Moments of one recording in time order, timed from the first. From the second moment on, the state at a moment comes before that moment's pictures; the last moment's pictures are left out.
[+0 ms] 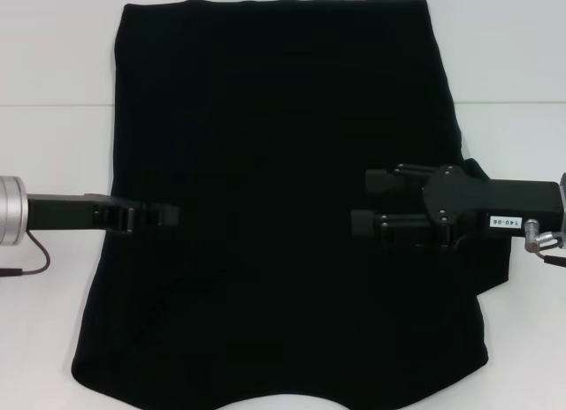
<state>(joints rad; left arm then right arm) -0.64 -2.08 0.44 0.86 2.39 1.54 -1.98 0.64 2.08 -0.67 -0.66 -1.97 -1.64 1.50</state>
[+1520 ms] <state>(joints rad) -0.61 -2.14 0.62 0.61 2.15 1.75 -1.17 0.70 1.90 -0.66 -0.79 -2.57 -1.51 2.50</state>
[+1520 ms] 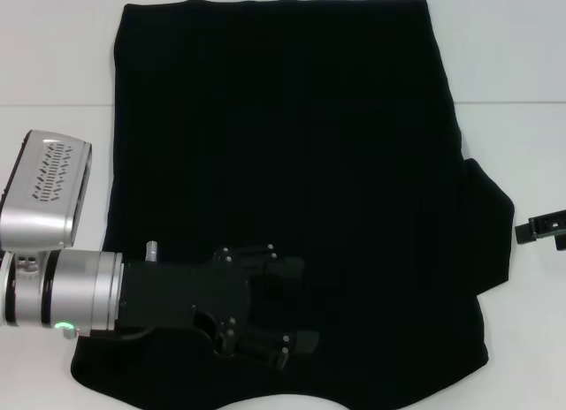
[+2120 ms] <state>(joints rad) -0.62 -2.14 0.62 0.61 2.15 1.70 -1.17 0.76 1.92 -0.73 -0.66 -2.58 -1.35 2.51</state>
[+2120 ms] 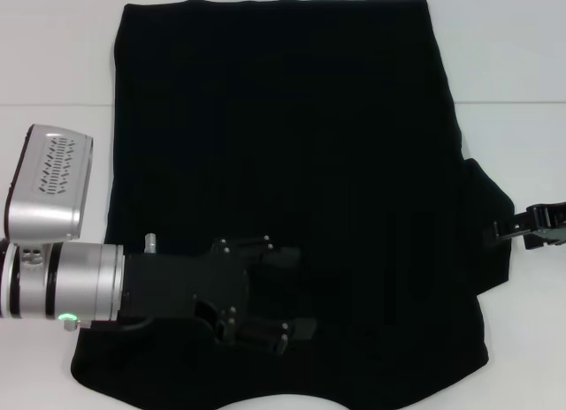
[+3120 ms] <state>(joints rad) -0.63 -2.14 0.62 0.60 2.14 1.67 -1.17 0.77 1.92 -0.75 -0.57 -2.59 -1.24 2.52</state>
